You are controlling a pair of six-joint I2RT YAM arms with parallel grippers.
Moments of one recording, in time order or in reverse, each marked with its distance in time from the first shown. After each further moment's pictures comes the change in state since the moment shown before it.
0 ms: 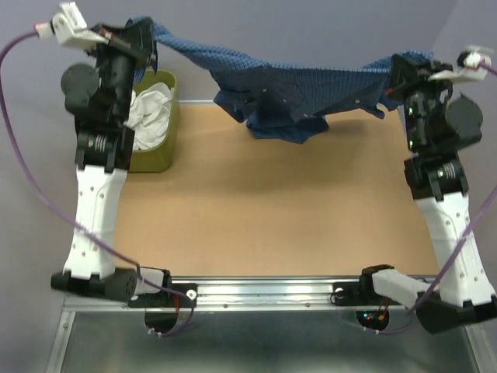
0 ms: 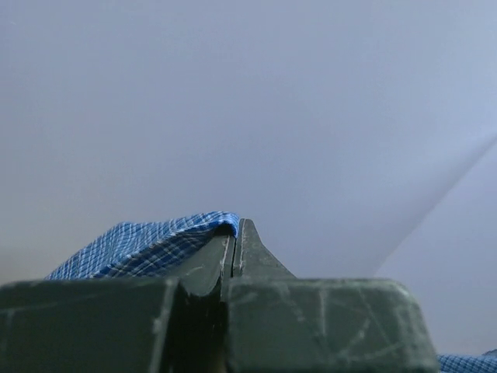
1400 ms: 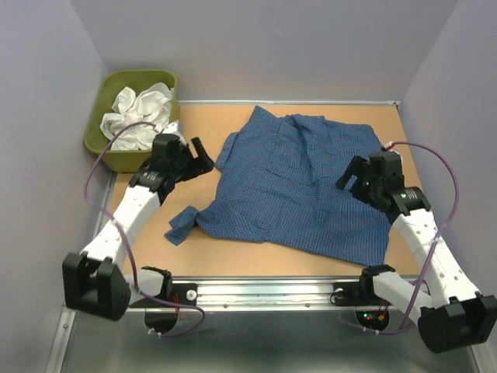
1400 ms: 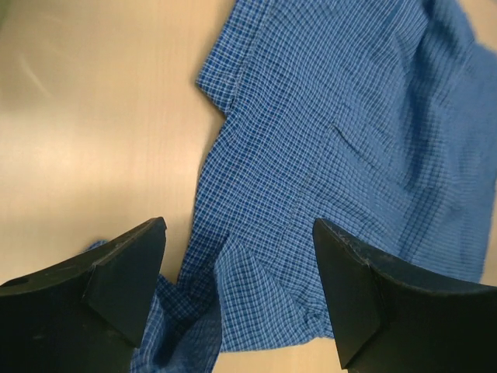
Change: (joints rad) left arm -0.080 -0.385 -1.074 -0.321 0.085 0.055; right arm 0.000 -0.272 -0.727 -0.716 -0.040 0.359
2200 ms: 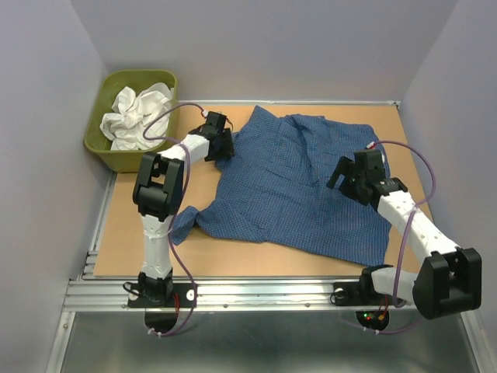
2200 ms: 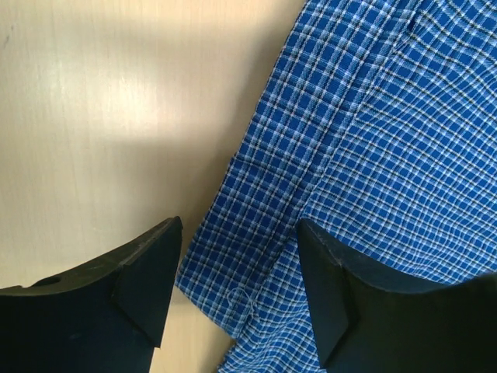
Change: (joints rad) left arm -0.116 1.046 0.662 0.019 -0.166 0.124; right arm 0.000 0.224 -0.078 0.237 -0.021 -0.026
